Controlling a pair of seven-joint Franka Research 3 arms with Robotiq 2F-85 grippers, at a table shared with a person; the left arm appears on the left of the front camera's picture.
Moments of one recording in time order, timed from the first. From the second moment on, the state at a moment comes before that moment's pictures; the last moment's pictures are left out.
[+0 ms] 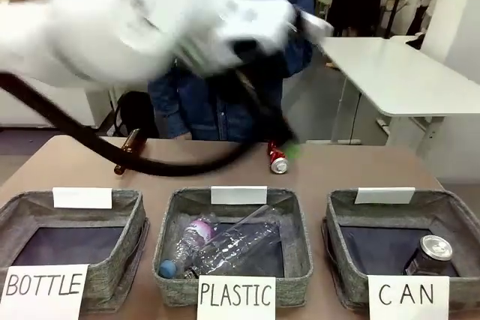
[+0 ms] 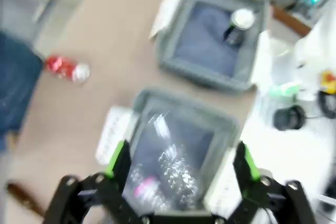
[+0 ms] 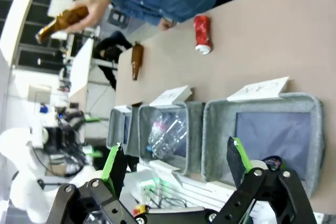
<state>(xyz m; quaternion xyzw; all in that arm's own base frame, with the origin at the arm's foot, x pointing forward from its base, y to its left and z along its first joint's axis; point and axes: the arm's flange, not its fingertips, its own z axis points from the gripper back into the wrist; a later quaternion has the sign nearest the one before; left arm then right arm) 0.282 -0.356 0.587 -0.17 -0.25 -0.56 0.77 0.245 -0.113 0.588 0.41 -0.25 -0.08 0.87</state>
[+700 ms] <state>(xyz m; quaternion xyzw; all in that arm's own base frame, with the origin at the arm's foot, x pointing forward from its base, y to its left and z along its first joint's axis) 0.326 -0.012 0.584 -0.32 -0.13 -0.34 0.87 0.312 0.002 0.578 0.45 -0.11 0.05 0.88</state>
